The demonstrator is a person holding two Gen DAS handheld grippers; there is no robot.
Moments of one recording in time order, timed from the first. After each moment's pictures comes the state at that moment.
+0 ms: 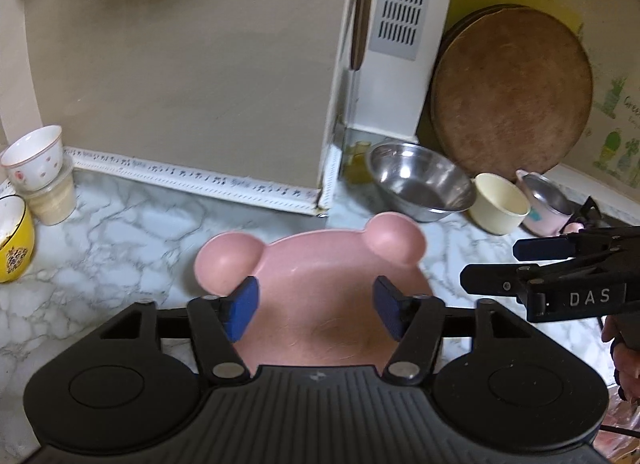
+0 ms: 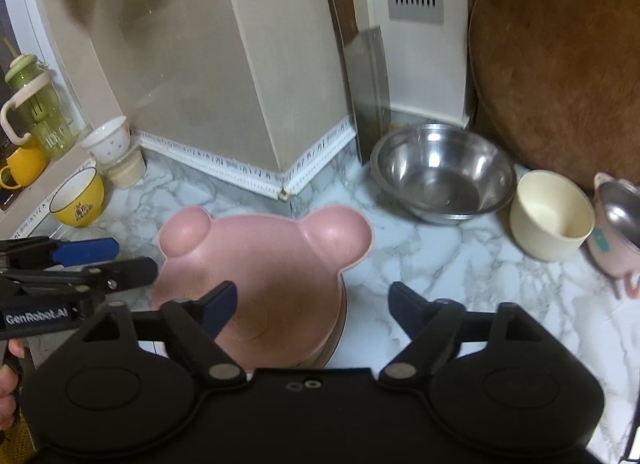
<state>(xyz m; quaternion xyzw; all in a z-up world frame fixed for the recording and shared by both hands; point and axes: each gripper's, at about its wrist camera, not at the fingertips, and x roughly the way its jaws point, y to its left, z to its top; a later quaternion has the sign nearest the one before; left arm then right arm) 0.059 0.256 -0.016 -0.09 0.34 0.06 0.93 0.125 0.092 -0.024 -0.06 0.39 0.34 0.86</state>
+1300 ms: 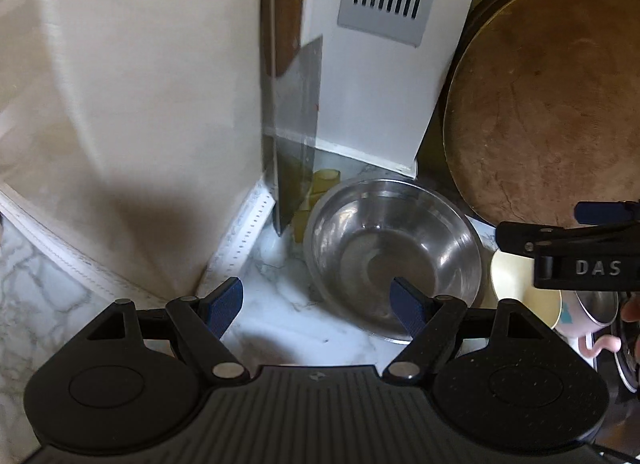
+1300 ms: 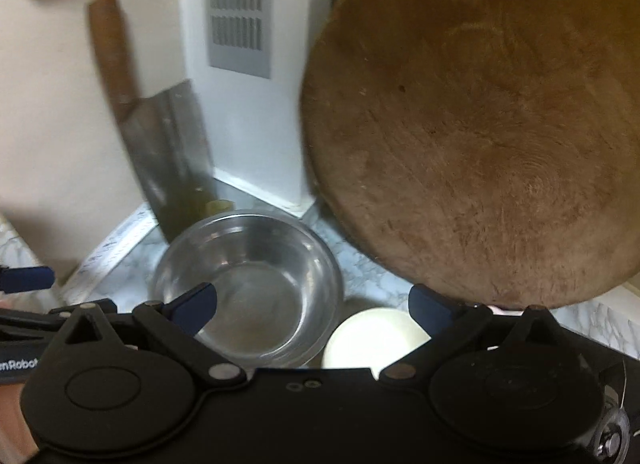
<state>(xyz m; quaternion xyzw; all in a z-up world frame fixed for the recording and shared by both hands) 0.285 0.198 -0.036 -0.12 0.41 0.12 0.90 0.330 0.058 -0.012 -0.14 0.38 0.24 0.88</state>
